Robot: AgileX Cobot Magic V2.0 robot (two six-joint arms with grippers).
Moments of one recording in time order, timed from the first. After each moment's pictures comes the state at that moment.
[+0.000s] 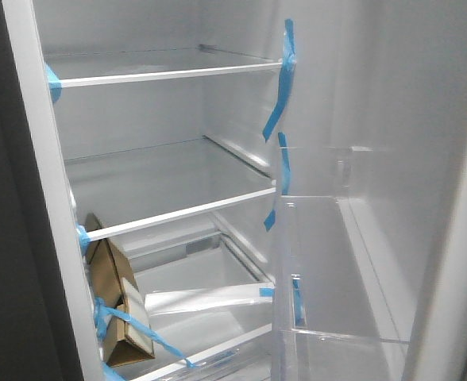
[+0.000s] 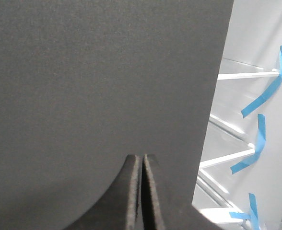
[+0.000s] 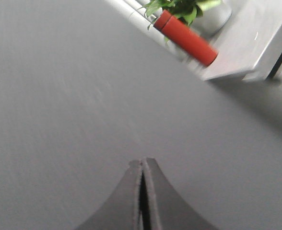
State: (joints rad) left arm -0.02 -0.01 0.00 0.04 0.07 -0.15; right arm -0.06 0.26 -0.32 0.96 0.11 0.08
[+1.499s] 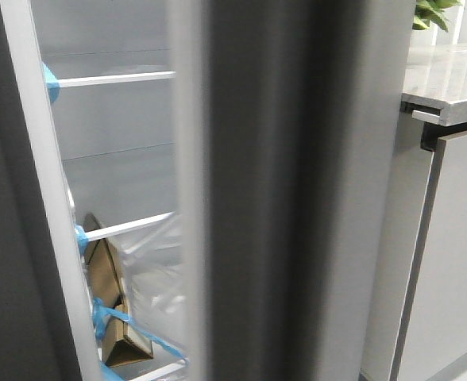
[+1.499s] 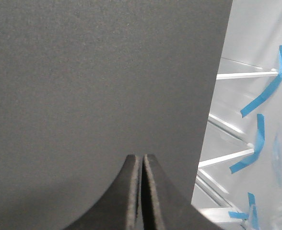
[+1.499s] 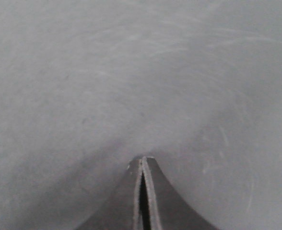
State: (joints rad) left arm -0.02 -0.01 0.00 0.04 0.07 -0.15; right arm 0.25 1.03 -1.09 0.87 0.48 -0.04
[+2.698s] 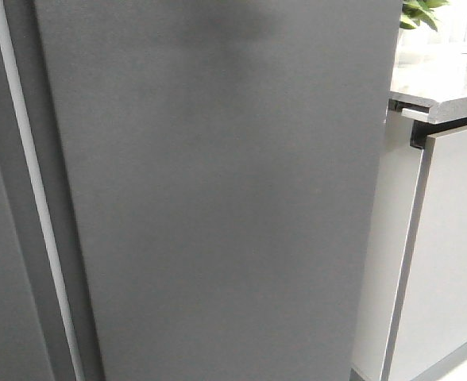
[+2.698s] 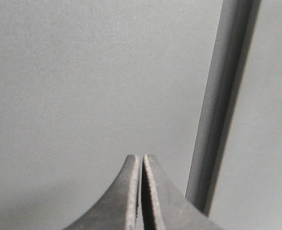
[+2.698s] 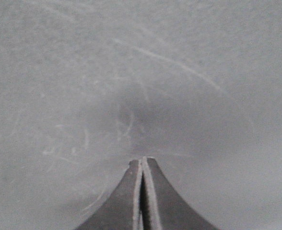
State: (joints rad) left arm -0.02 -0.01 0.00 0.04 0.07 -0.15; right arm 0.52 1.67 -1.38 0.25 -0.09 0.17
